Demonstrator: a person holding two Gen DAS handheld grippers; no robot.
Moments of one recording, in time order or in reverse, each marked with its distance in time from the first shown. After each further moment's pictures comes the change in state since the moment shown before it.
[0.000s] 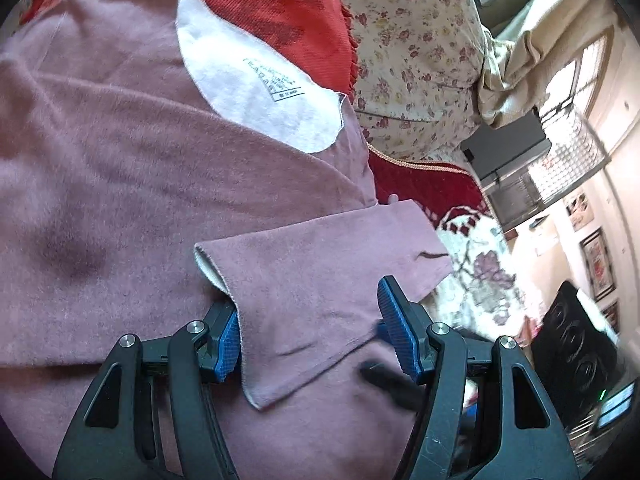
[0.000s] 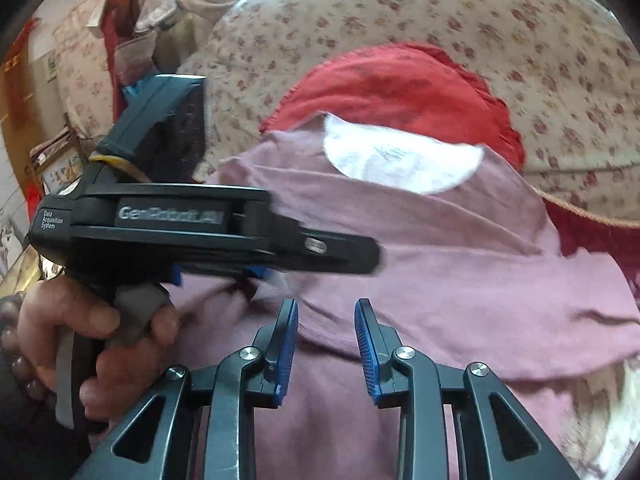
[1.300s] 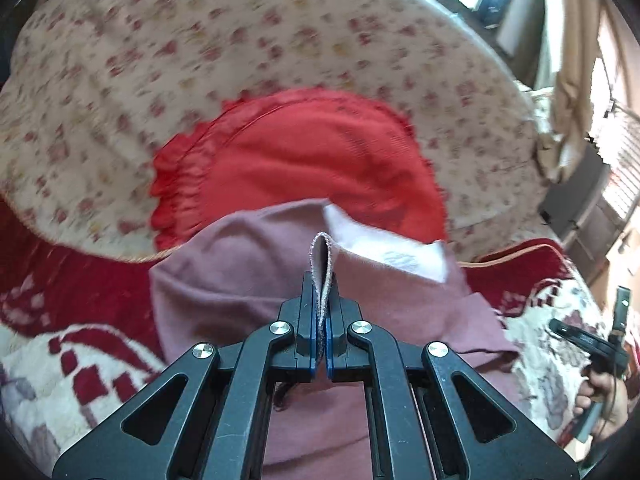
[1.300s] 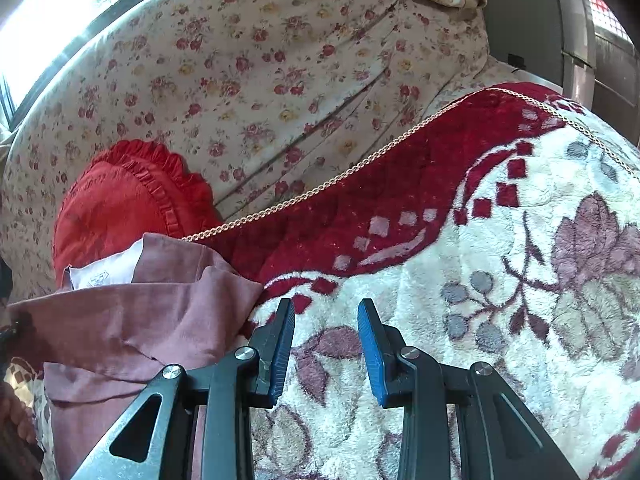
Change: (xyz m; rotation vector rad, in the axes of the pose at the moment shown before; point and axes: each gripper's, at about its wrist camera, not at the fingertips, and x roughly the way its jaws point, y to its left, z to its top) left arm -0.099 0.032 0.054 0.096 -0.355 0.379; right arm -0.102 -0.192 0.007 0.570 -0.052 -0.478
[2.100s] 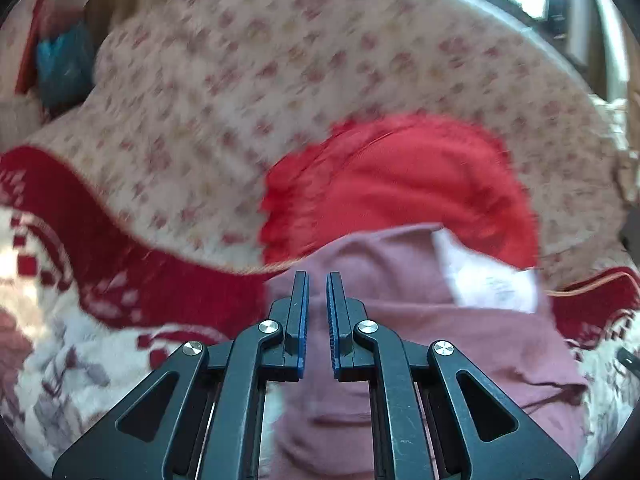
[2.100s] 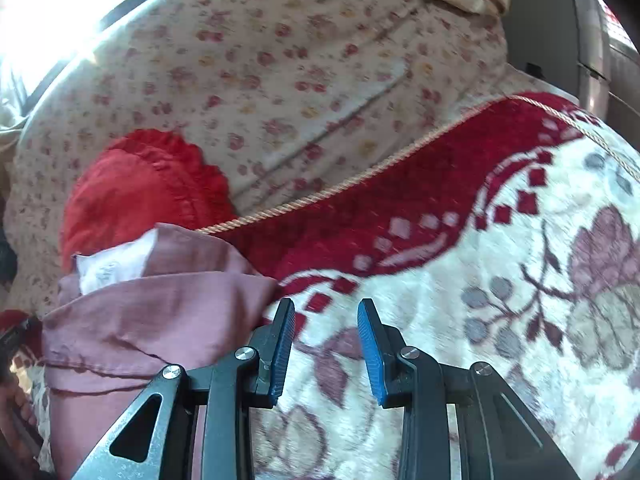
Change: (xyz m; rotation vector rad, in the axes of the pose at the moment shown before) left arm -0.022 0.012 -0.003 -0.016 -0.118 0.291; right arm 0.004 0.020 -0.002 -0.072 -0.020 0.077
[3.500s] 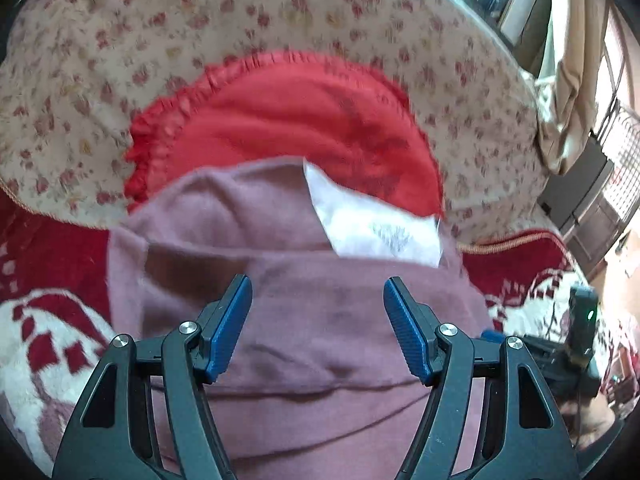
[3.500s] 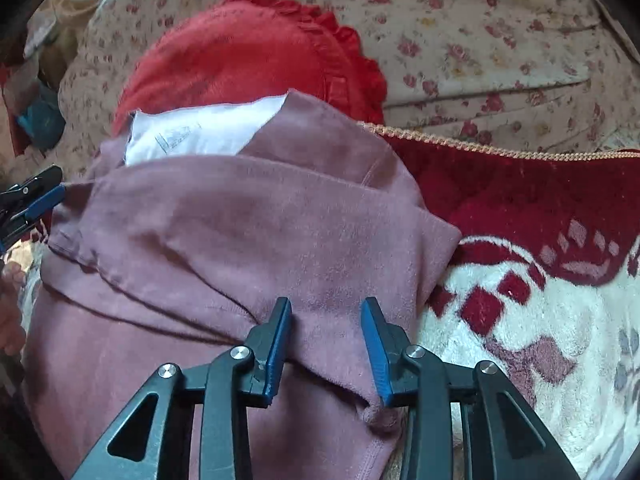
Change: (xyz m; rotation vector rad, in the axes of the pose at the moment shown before) left arm 0.035 -0.045 -0.028 0.008 0.183 -0.312; right arm 0.088 0.098 -0.039 -0.278 0.226 0.174
